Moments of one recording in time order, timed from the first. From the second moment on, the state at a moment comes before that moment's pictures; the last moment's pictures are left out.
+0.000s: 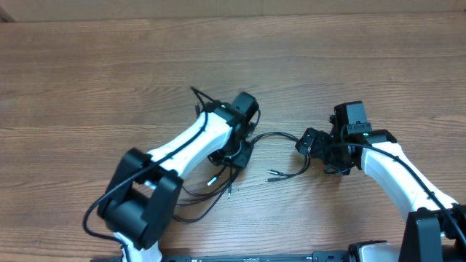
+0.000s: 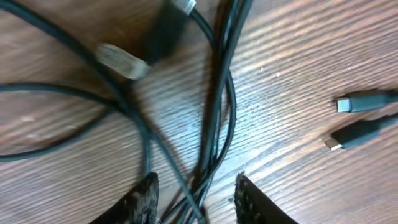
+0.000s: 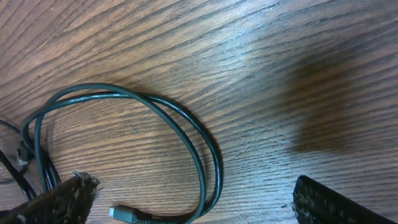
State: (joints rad) left arm -0.61 1.90 1.30 -0.97 0.15 -0.24; right arm 0.12 1.49 0.80 -0.61 -0.24 0.54
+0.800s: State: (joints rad) left arm -0.64 1.89 1.20 -0.86 0.15 -0.09; right arm 0.12 1.49 0.80 -0.61 -0.24 0.54
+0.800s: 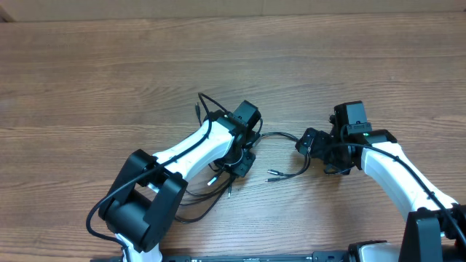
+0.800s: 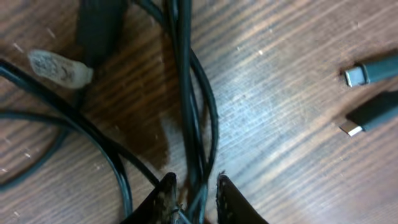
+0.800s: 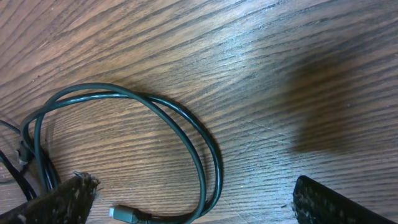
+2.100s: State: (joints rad) left arm -0.64 1.89 1.16 -0.81 0.14 -0.09; right arm 0.12 1.49 0.80 -0.61 -0.24 0.54
